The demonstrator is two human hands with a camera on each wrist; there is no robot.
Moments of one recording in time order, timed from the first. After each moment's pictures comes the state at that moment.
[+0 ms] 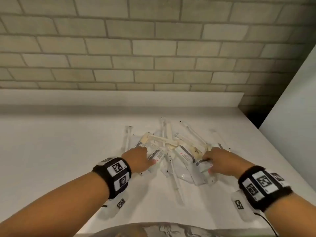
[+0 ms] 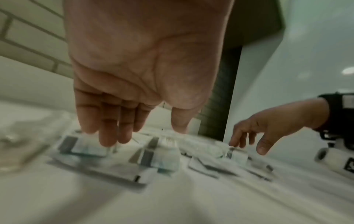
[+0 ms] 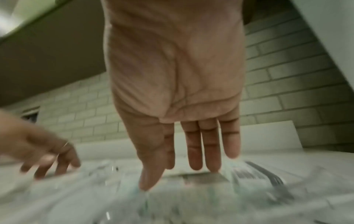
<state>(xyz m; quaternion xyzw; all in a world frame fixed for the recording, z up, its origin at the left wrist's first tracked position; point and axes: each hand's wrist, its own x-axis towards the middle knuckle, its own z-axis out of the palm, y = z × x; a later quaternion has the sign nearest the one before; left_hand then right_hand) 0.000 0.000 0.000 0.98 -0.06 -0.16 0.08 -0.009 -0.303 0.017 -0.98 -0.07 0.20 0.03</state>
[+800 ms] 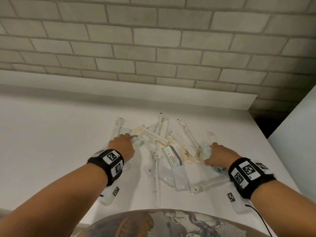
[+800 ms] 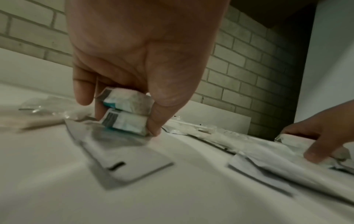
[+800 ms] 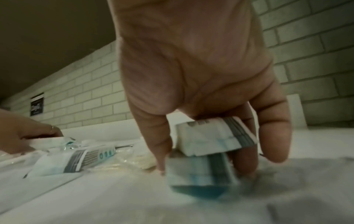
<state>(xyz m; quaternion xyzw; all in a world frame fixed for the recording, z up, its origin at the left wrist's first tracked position) 0.030 -0.021 -0.025 0.99 0.12 -0.05 0.00 0.061 -0.353 0.001 -0.97 0.04 0.23 0.05</state>
